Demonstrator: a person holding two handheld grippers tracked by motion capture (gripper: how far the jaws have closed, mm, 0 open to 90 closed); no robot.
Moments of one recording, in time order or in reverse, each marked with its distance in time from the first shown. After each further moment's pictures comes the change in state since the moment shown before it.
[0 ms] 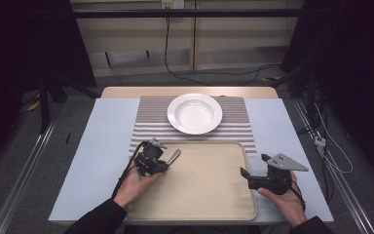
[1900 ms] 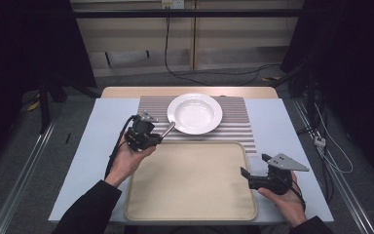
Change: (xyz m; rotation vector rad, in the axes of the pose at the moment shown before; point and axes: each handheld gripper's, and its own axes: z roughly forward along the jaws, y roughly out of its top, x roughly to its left) left arm 0.028 0.046 -0.048 -0.160 0.080 0.056; right arm -0.001 0.000 -0.001 -0.007 0.001 0.004
